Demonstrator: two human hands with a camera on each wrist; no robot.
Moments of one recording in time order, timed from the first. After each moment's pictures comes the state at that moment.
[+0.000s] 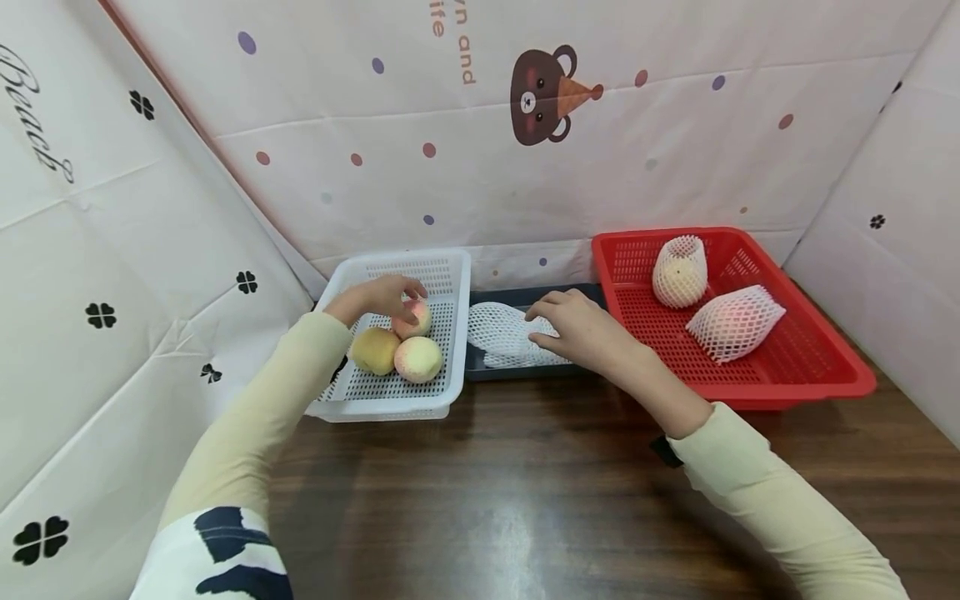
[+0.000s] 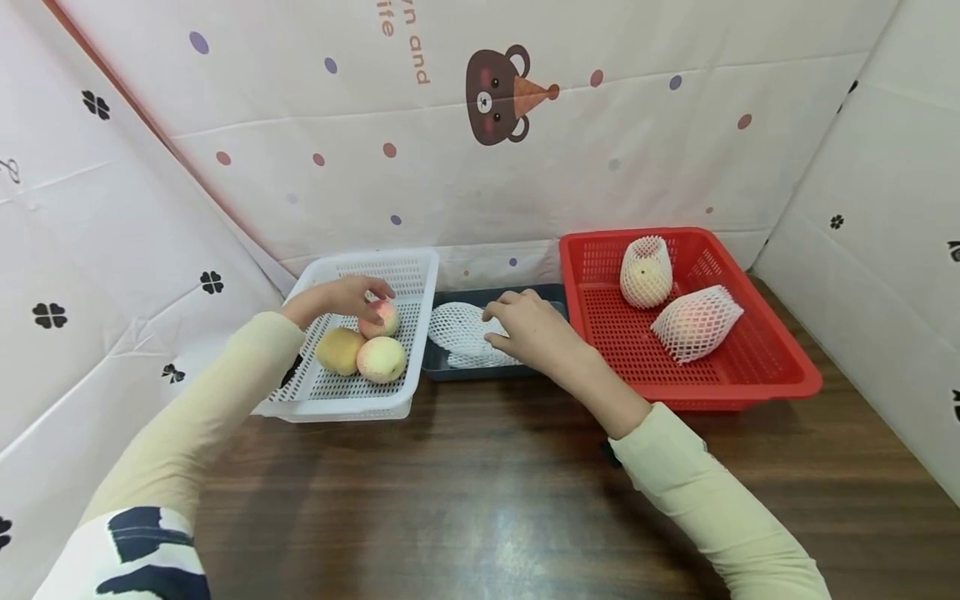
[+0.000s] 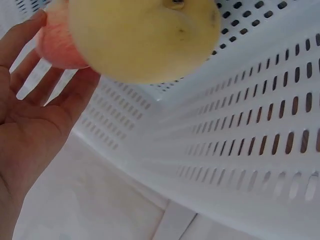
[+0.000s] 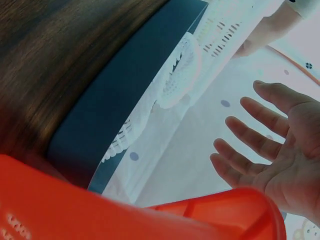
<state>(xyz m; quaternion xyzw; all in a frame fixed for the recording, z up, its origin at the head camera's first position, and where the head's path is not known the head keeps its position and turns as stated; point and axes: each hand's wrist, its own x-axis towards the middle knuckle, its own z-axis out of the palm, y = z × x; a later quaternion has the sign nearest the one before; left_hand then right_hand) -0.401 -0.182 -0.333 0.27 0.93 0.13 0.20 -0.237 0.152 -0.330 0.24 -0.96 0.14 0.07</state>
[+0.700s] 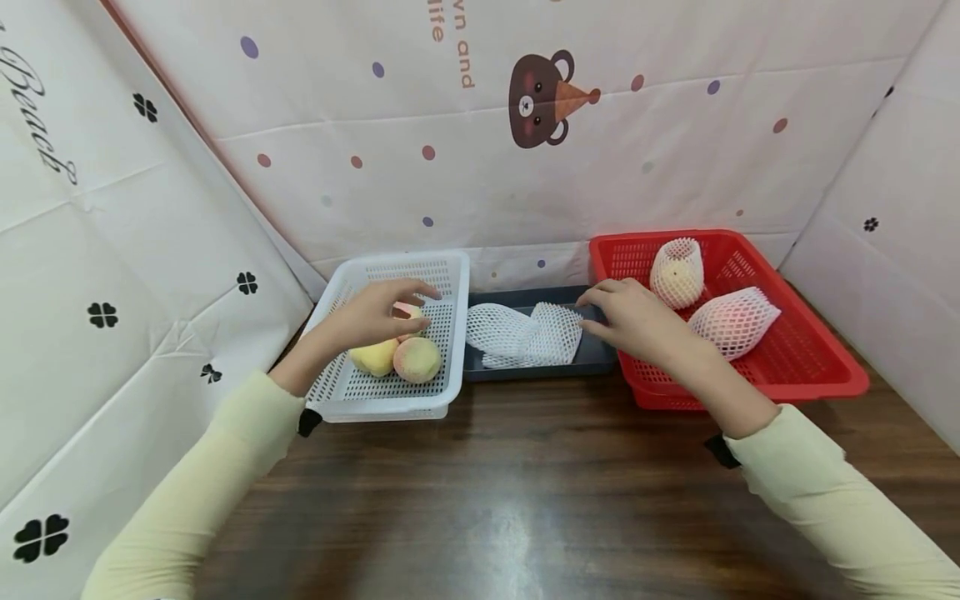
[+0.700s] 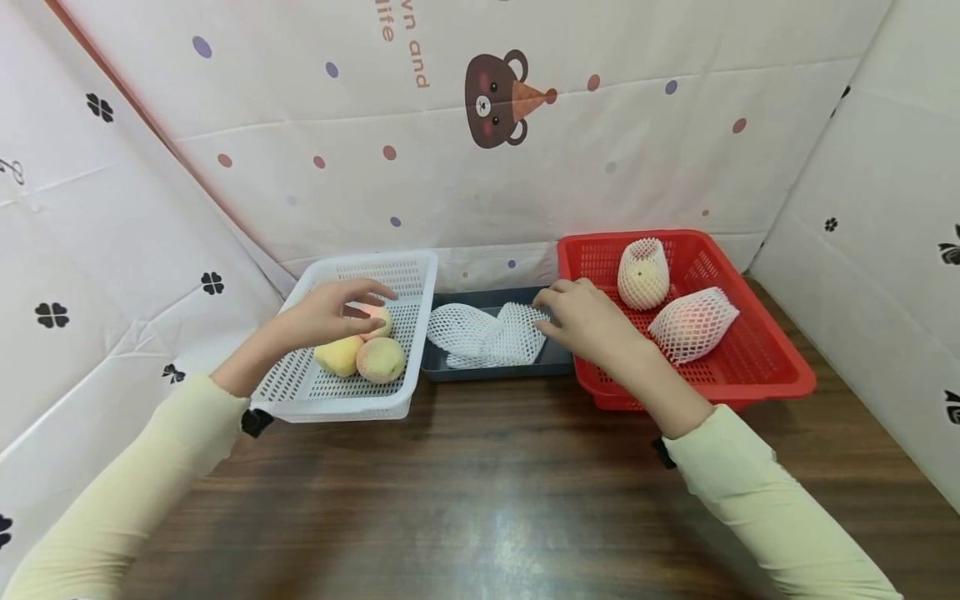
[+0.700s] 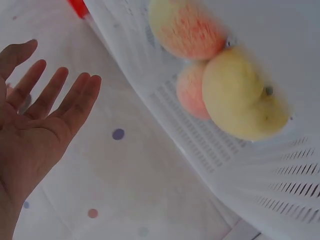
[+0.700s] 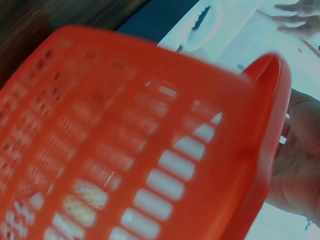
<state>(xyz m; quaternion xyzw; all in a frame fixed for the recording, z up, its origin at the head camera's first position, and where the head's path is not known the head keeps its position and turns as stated) -0.290 -0.172 -0.290 0.35 0.89 0.27 0.06 -0.224 0.212 -0.314 0.19 -0.97 0.13 0.07</state>
